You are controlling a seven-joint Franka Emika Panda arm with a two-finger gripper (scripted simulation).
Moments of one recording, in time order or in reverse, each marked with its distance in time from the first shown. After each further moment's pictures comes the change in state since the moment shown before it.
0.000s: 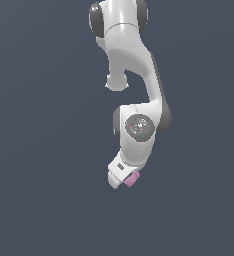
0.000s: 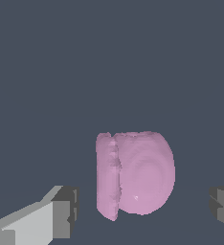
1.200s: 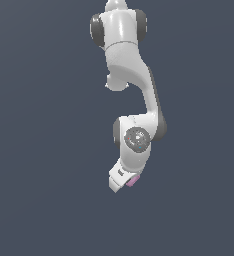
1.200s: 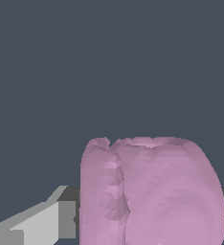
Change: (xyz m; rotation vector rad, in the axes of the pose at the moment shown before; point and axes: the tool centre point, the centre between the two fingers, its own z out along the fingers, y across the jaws) arm 0.001 0.000 0.049 0.000 0.000 -0.005
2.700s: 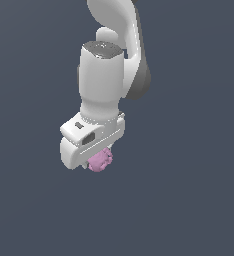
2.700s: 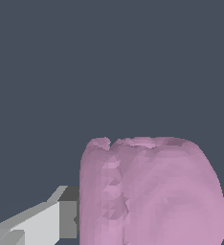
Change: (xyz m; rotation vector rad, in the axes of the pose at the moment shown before) arm -0.071 0.090 -0.203 -0.277 0.084 -0.075
